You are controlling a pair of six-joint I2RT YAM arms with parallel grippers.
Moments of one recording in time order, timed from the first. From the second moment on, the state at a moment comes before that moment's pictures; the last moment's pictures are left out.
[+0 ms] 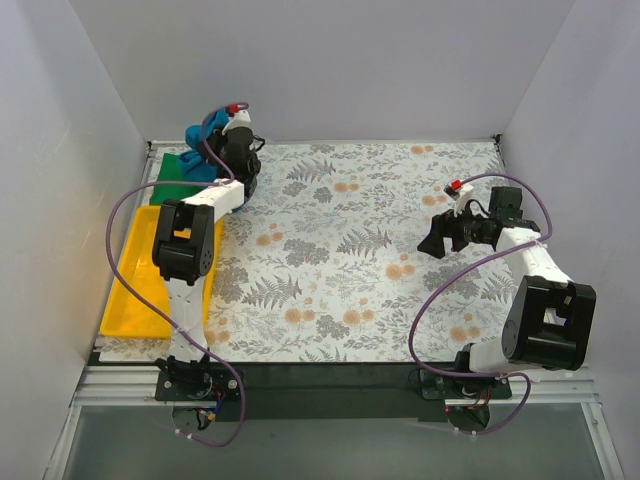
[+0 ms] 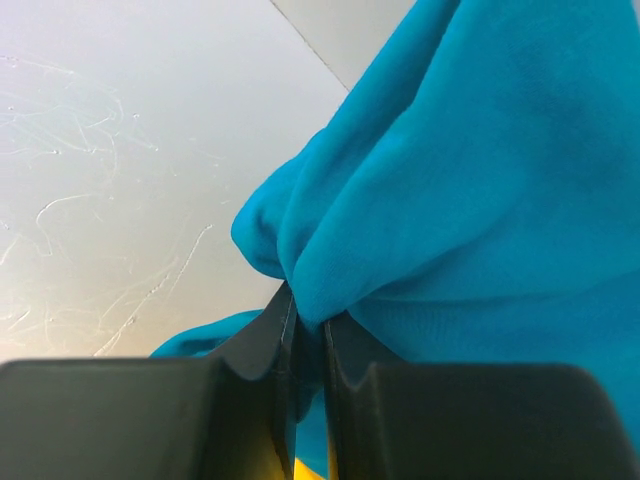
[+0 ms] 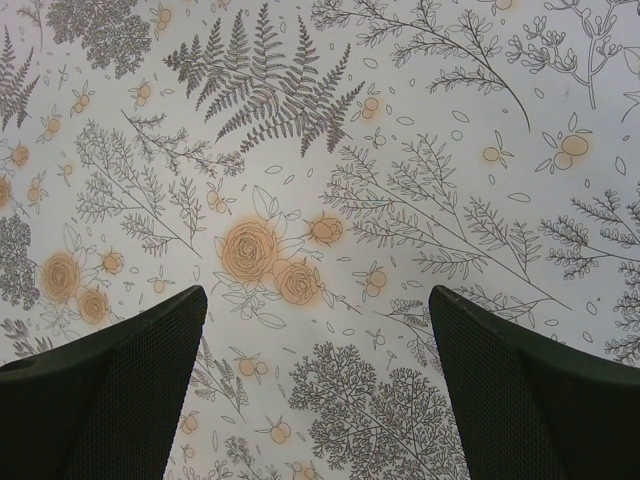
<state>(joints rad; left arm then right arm) -0.23 2.16 1.55 0.54 -1.02 0.61 -0.15 1.42 0.90 -0.46 -0.84 -0.48</state>
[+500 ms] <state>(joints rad) -0.21 2.13 1.55 0.53 -1.04 0.58 -0.16 1.42 0.90 -0.46 -0.85 -0.48</state>
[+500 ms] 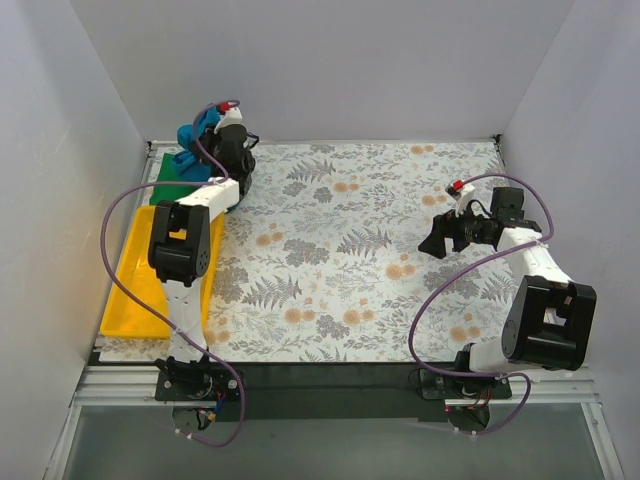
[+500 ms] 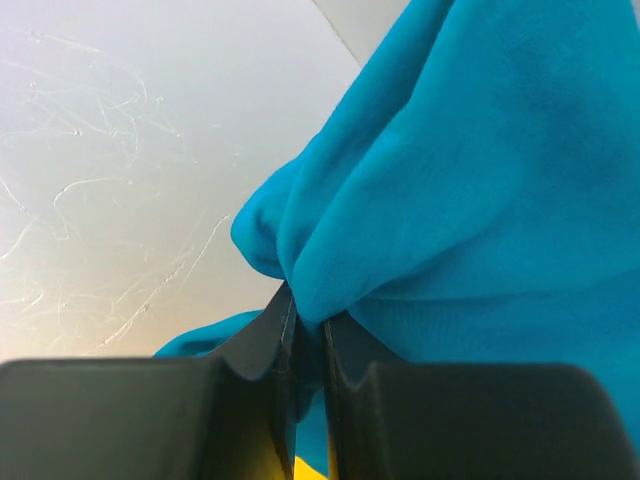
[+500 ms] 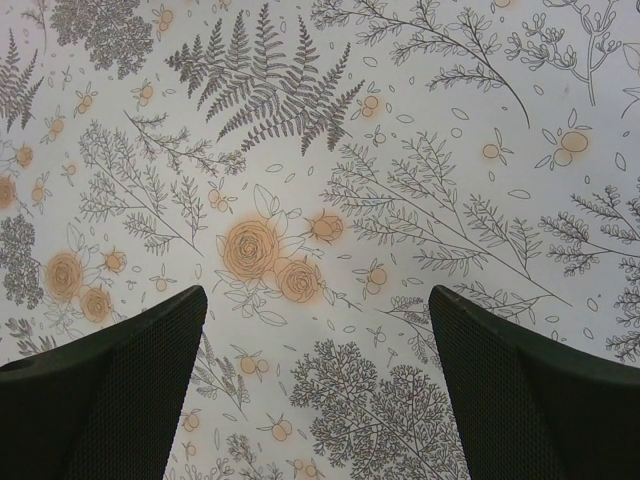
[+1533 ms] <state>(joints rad) -0.07 2.28 1.67 0.26 -1.00 0.30 -0.18 1.46 0.90 -0.48 -0.87 -0.48</state>
